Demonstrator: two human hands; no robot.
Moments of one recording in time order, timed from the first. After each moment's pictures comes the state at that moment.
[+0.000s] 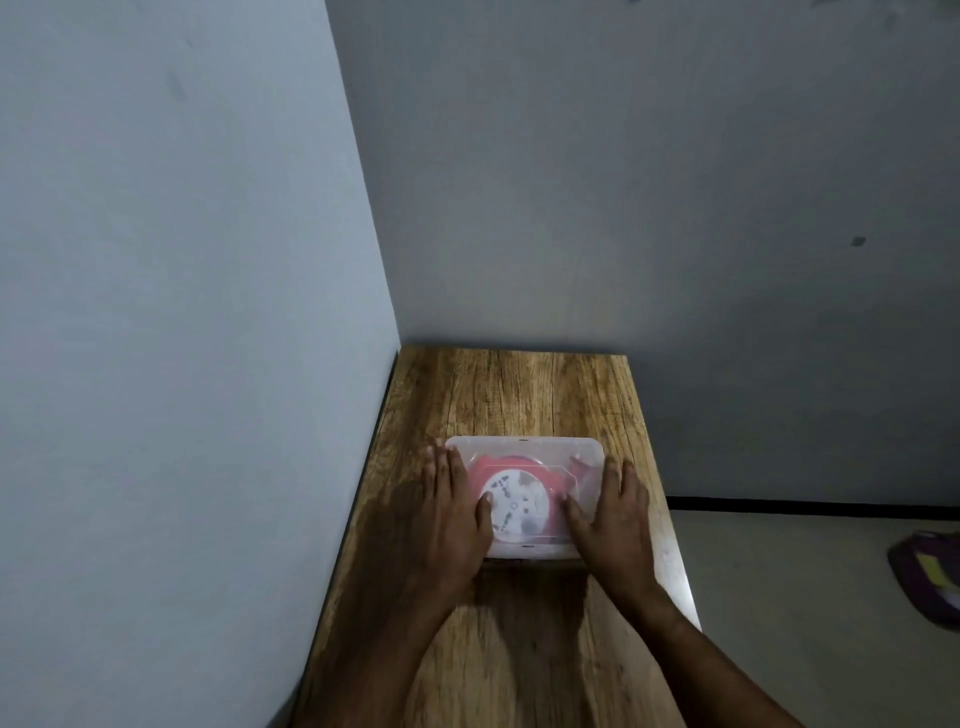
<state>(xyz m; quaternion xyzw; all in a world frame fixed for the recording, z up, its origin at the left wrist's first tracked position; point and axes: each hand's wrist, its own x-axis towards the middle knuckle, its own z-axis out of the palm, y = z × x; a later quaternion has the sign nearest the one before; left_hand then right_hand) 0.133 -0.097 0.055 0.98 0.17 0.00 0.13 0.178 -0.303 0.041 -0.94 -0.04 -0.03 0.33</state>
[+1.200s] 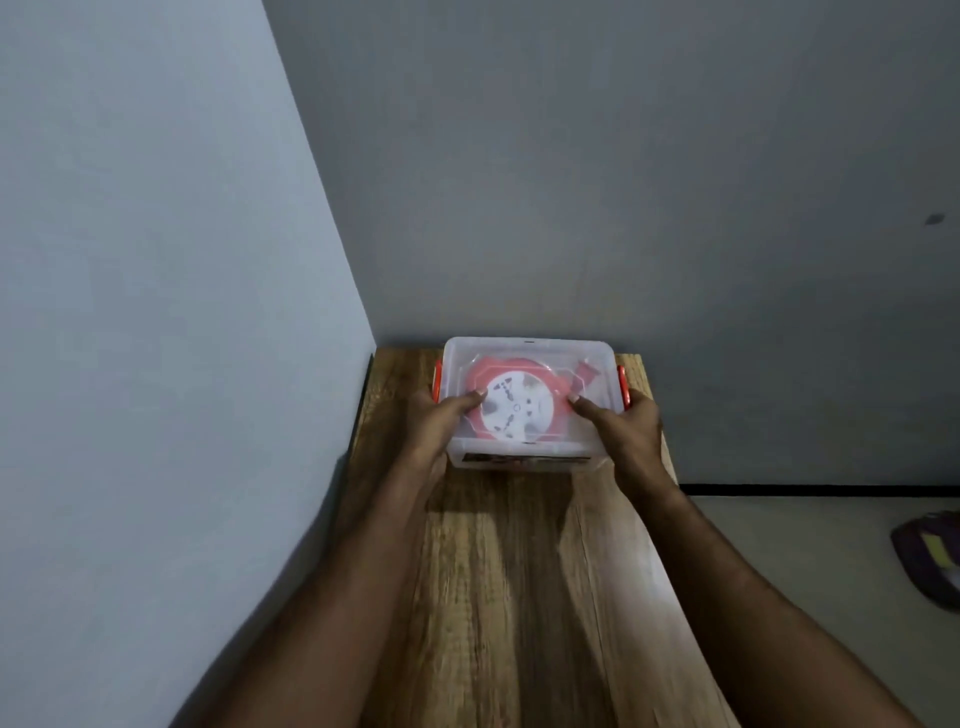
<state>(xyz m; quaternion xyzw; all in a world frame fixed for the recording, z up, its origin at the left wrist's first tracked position) 0.331 -0.034 0.064 0.64 0.30 0.03 0.70 0.365 -0.265 0.070 -0.74 0.10 0.02 0.66</state>
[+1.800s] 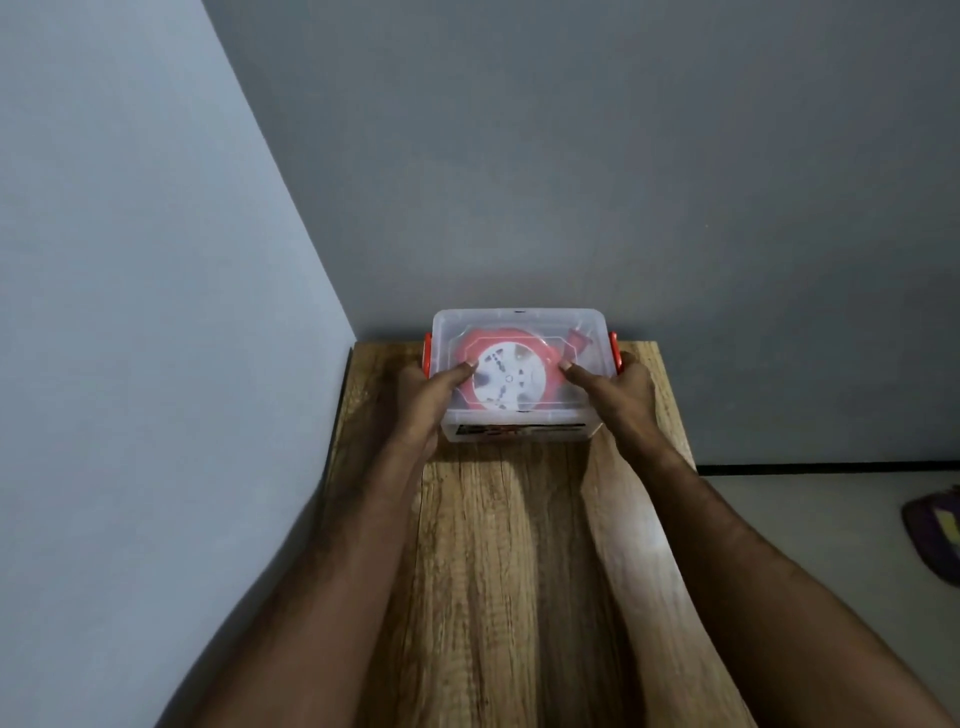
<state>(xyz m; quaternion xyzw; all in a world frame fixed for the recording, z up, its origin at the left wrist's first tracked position) 0.403 -0.012 0.022 0.66 0.30 0.03 0.69 0.445 -0.244 0.033 -0.78 0.07 0.05 0.62</state>
